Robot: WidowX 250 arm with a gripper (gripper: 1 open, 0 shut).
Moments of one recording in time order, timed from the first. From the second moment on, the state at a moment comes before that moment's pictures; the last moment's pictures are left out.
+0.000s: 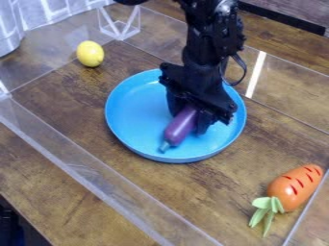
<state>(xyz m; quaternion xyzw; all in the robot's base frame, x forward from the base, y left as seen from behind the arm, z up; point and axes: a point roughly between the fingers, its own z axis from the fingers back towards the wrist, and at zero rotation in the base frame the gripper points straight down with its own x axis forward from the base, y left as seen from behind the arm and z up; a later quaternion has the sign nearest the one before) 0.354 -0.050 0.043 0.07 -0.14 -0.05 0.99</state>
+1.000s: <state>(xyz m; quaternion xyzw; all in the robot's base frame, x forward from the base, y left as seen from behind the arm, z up) 0.347 -0.056 0.054 0.04 -0.14 -0.03 0.99</state>
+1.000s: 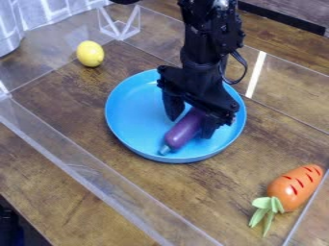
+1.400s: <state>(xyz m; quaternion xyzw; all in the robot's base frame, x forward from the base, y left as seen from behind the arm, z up) 0.356 -0.058 0.111 0.03 -0.17 -0.03 0.98</state>
